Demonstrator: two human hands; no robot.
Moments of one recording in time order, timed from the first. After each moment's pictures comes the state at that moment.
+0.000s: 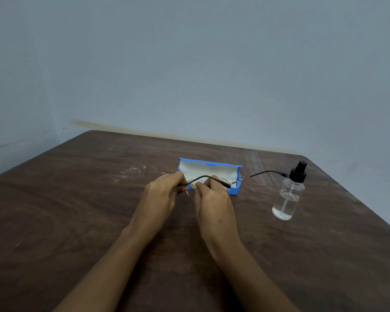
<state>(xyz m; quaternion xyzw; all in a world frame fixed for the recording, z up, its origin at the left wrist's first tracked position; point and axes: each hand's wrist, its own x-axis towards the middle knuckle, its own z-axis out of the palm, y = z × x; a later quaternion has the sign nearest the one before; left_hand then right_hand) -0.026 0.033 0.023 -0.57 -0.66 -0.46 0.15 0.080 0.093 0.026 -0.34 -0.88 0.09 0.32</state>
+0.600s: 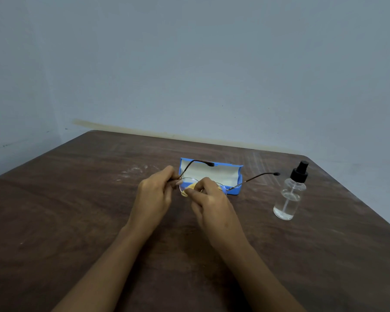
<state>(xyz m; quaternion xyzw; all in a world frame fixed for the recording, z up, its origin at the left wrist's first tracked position) -0.036 0.031 0.018 -0.53 -0.66 -0.51 0.16 0.093 0.090 0.030 -0.21 -0.92 0.08 0.32</state>
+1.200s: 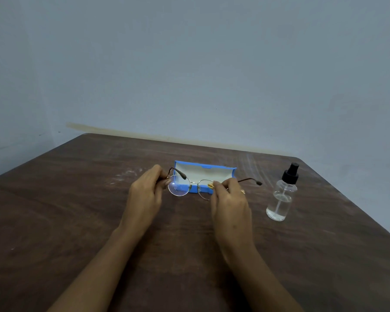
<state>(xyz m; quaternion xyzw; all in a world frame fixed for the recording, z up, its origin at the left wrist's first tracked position) -0.047 0.037 0.013 -0.50 -0.66 -0.52 0.18 0.108 0.096 0.031 -0.38 -0.83 0.00 0.42</state>
